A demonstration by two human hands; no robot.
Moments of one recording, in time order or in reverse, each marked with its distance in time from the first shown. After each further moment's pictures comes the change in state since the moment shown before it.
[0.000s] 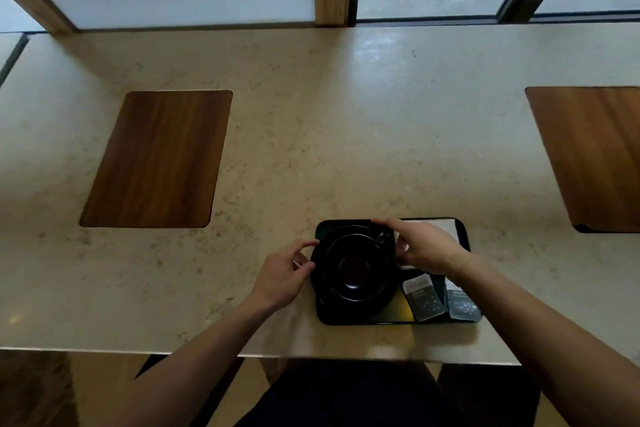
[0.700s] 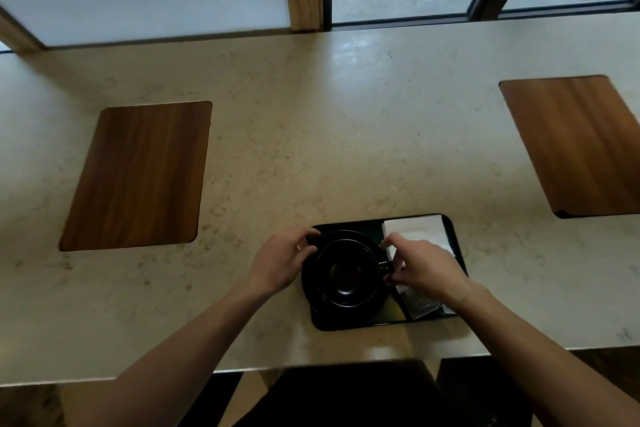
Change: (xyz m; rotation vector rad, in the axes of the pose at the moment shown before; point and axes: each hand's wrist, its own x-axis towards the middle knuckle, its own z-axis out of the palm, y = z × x) left_hand 0.042 0.011 -0.006 0.262 -0.035 0.232; right_hand -0.032 -0.002 0.026 -0.047 0.112 0.133
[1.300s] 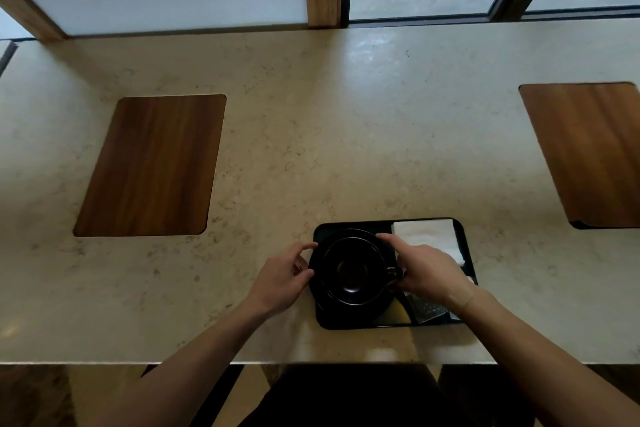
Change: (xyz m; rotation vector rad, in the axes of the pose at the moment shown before) left_hand -0.039 -0.007 0.007 -0.204 -0.032 -0.128; right_hand 0.006 -0.002 0.005 -0.042 -0.015 -0.111
